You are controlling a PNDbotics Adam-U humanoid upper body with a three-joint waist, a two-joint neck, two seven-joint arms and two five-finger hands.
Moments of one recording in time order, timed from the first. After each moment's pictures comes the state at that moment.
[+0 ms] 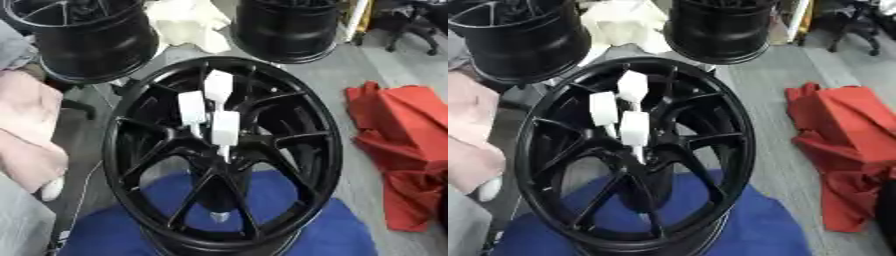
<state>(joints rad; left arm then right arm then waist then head) -0.81 0.72 0.09 -1.07 0.42 0.03 0.36 -0.76 -0.90 0.00 -1.31 0.51 0.13 0.44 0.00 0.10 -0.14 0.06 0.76</state>
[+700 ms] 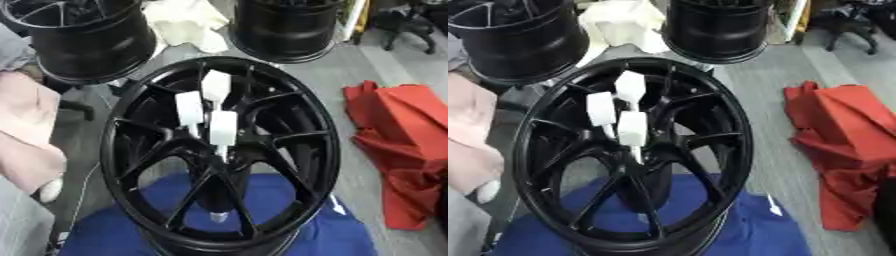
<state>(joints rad) -0.81 0.72 0.09 -1.07 0.42 0.03 0.36 -0.76 -0.90 -0.01 -1.31 0.44 0.17 0.33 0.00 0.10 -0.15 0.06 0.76</state>
